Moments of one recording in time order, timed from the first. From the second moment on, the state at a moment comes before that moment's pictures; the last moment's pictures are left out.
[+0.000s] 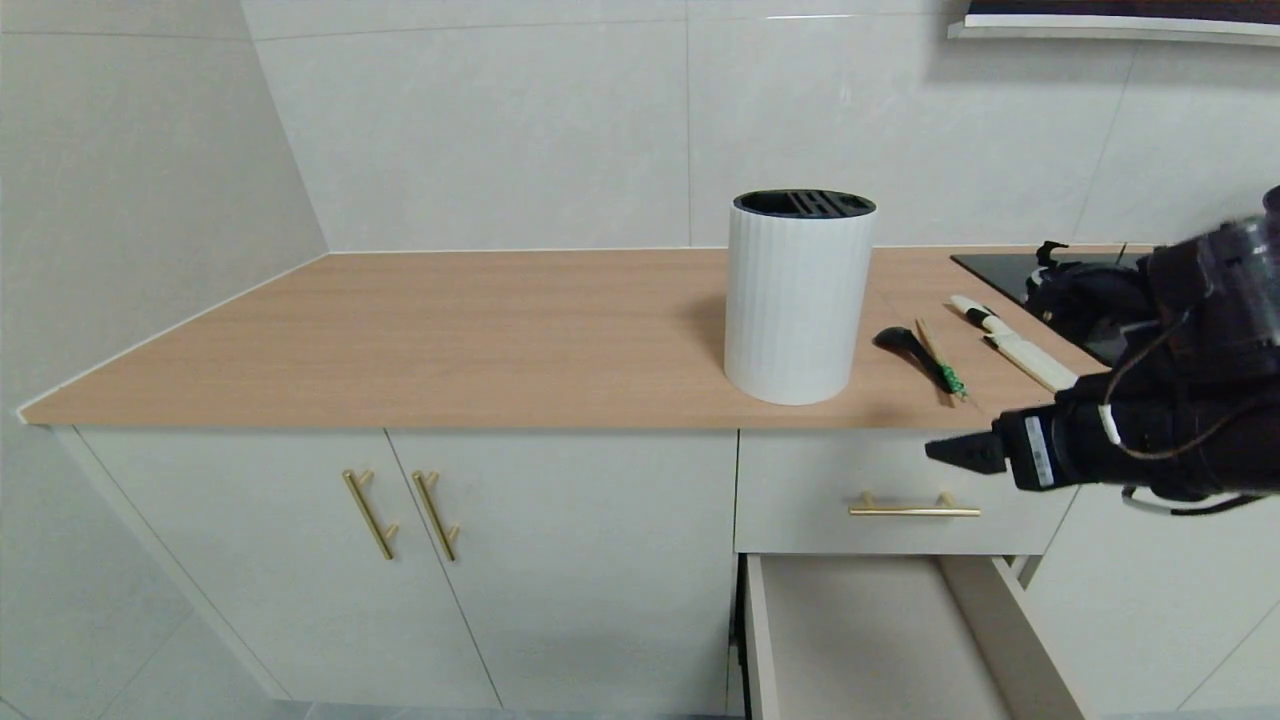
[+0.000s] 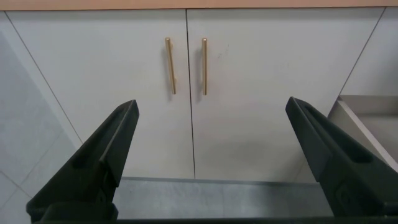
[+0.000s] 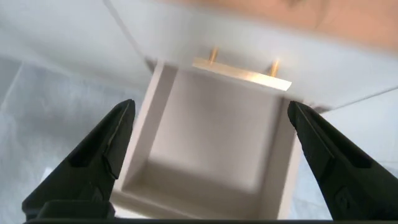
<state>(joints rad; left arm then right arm) 0.00 0.00 0.00 0.00 0.02 0.00 0.41 1.51 -1.07 0.16 -0.15 0.11</state>
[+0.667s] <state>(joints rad) 0.00 0.00 0.00 0.00 0.02 0.00 0.33 1.83 -1.47 0.32 -0.35 0.28</state>
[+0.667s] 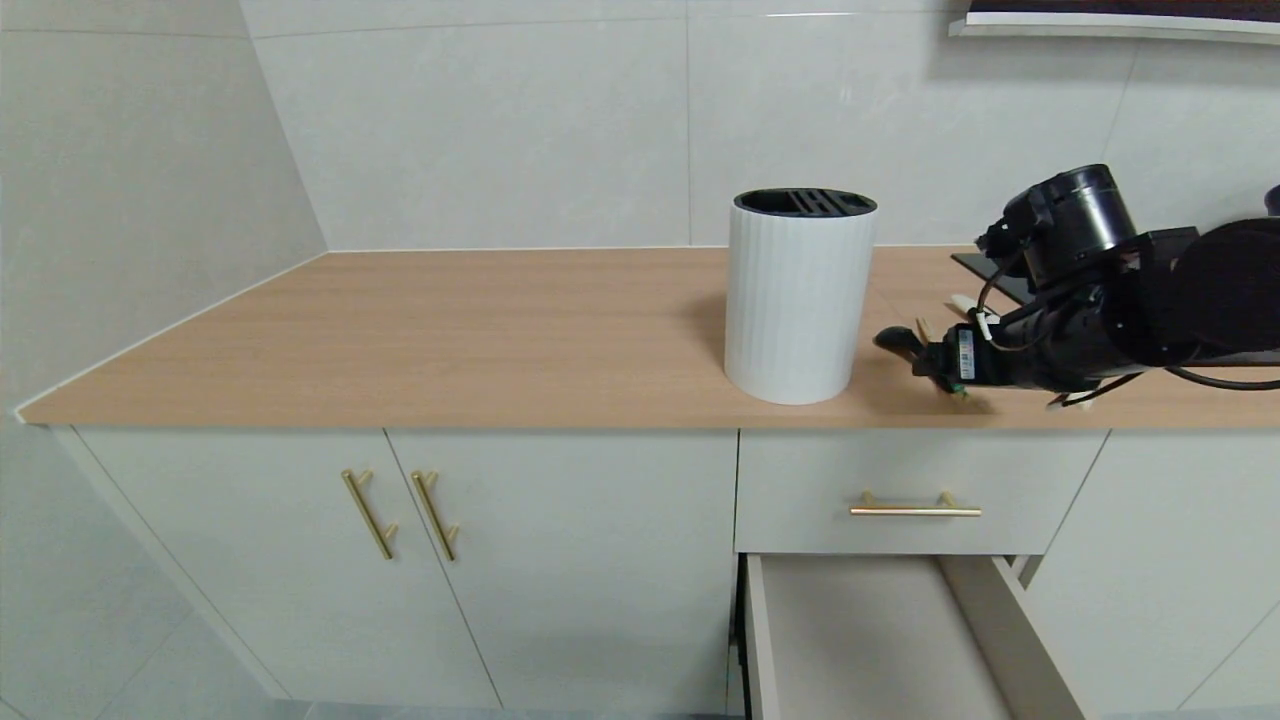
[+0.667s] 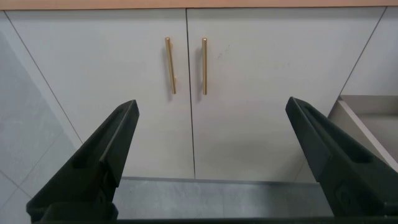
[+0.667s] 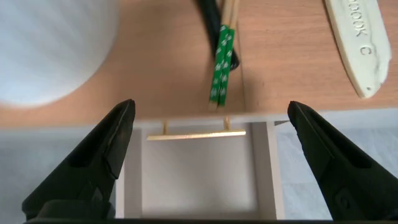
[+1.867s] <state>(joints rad) 0.00 0.00 0.00 0.00 0.02 0.00 0.31 1.93 -1.50 0.30 -0.36 0.30</state>
